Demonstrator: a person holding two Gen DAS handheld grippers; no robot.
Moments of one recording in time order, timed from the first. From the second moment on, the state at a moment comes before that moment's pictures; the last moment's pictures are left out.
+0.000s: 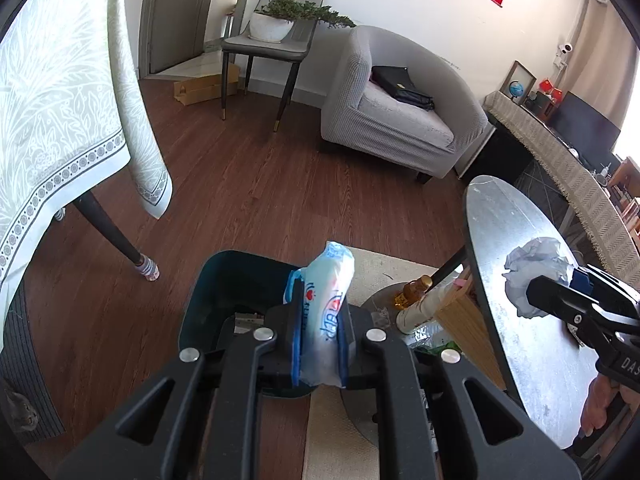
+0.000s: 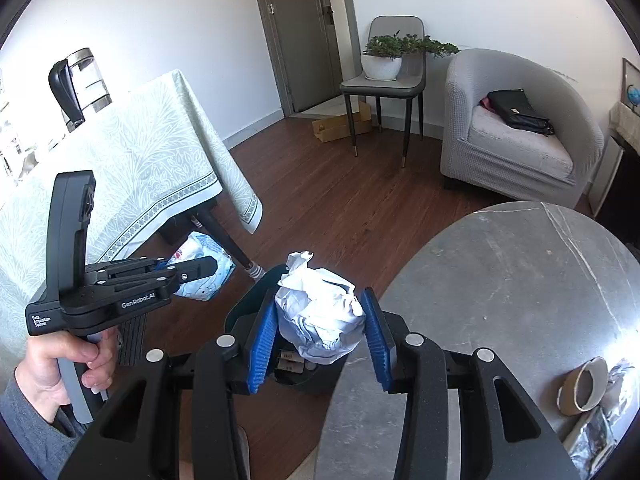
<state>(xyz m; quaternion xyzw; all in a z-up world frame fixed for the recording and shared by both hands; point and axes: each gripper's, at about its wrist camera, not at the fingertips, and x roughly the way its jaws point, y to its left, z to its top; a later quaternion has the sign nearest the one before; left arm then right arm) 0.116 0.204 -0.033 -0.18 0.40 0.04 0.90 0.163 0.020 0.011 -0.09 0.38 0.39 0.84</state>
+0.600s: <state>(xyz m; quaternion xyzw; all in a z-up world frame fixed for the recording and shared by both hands) 0.116 0.266 -0.132 -0.24 0.48 0.08 0.84 0.142 0.110 -0.055 -0.13 0.44 0.41 0.79</state>
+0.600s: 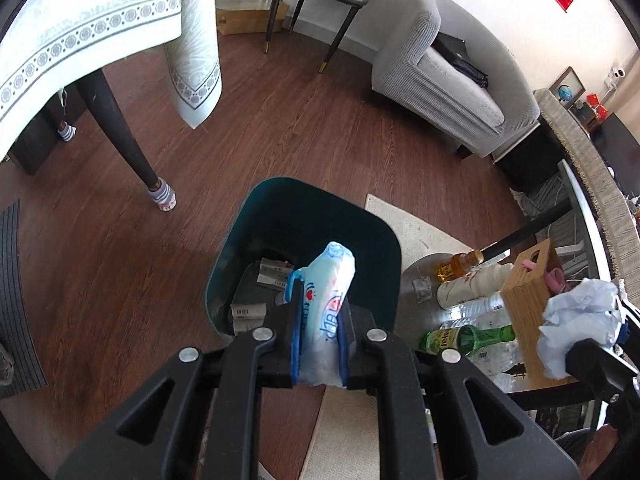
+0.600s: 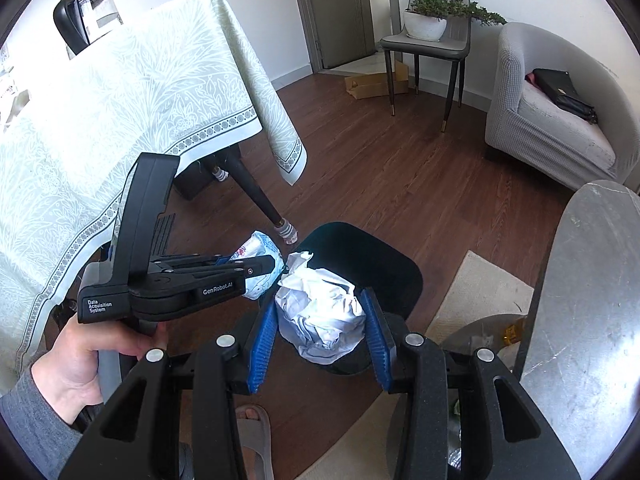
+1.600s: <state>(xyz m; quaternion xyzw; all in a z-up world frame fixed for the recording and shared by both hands) 0.076 0.317 -0.114 -0.27 0.44 0.11 0.85 0.170 0.175 -0.155 -0.18 0.51 0.37 0.75</state>
